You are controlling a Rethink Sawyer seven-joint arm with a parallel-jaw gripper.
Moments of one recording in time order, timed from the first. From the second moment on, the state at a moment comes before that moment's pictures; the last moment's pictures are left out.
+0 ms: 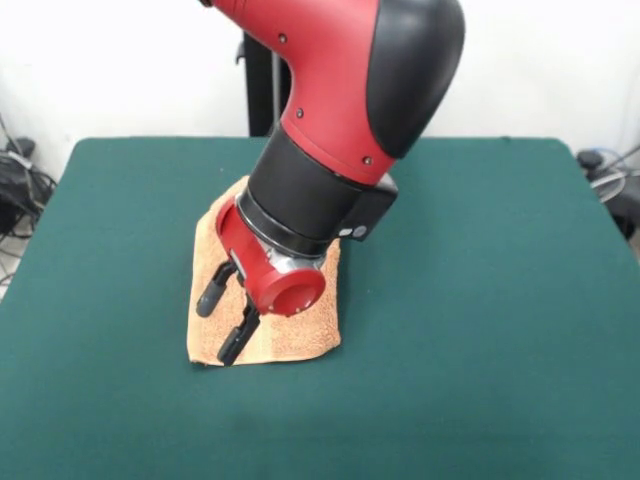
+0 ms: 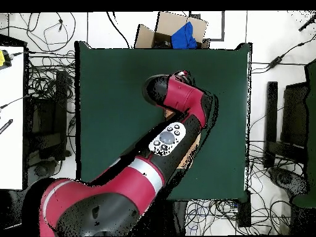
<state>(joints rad) 0.11 -0.08 -0.74 1.15 0.52 0.42 2.46</state>
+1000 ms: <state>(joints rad) 0.11 -0.04 -0.74 1.13 0.52 0.42 2.46</state>
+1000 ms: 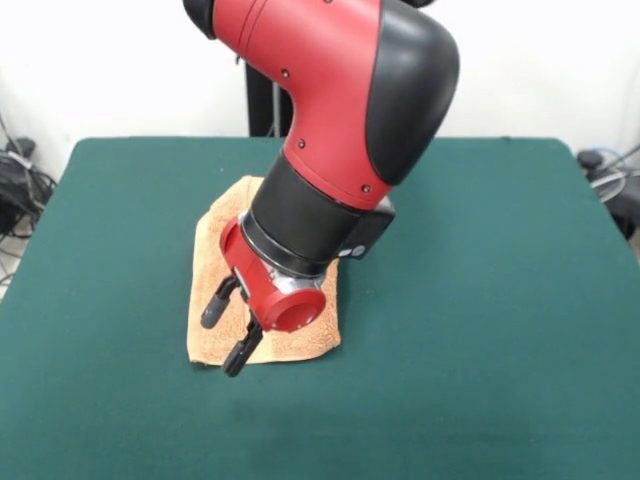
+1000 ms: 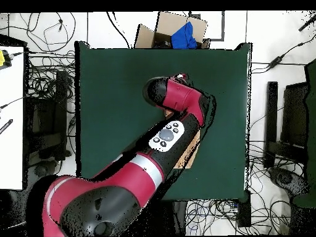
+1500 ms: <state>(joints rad) 0.11 0.00 -0.74 1.11 0.53 0.41 2.46</state>
